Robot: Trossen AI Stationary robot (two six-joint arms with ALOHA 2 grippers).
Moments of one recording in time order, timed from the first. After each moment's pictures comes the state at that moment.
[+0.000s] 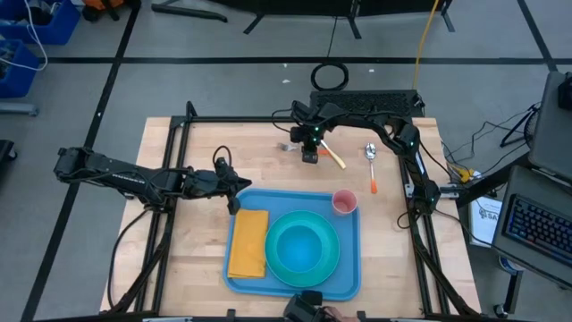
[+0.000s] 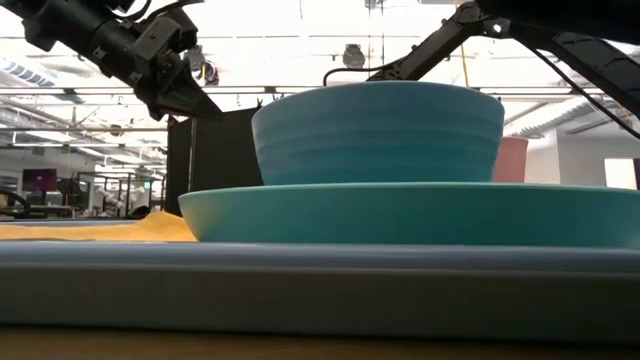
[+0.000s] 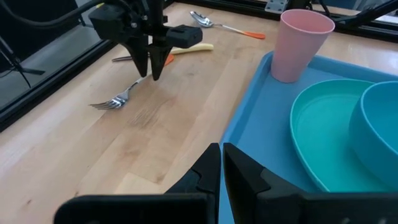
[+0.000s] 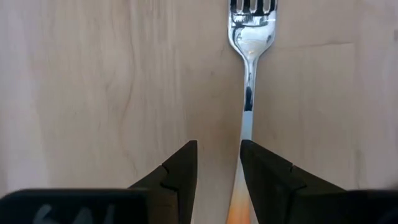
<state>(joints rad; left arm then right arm) -0.09 1.01 0.50 0.00 -0.37 -0.27 -0.57 2.20 1.66 -0.81 -0.18 -0.47</state>
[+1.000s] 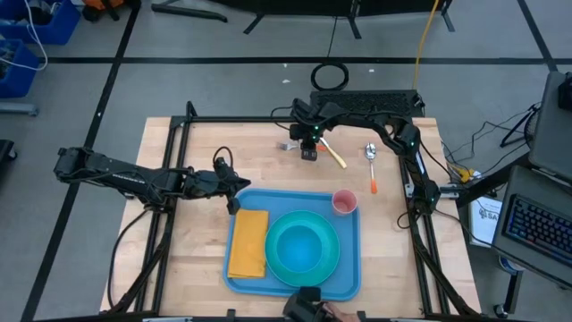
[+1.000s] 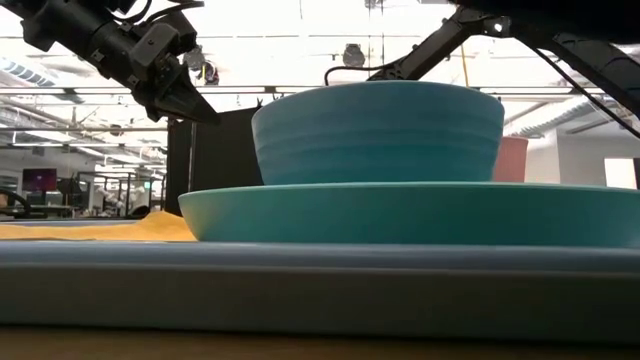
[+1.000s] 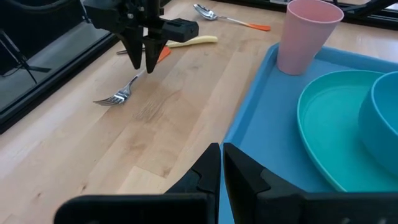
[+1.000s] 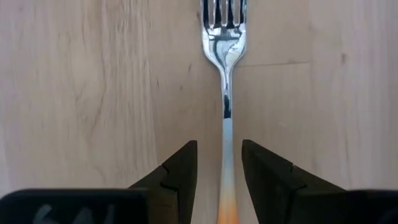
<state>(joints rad) -0.09 1.01 0.50 -0.02 -0.38 -0.26 -0.58 2.19 1.66 -0.75 -0.16 -0.49</state>
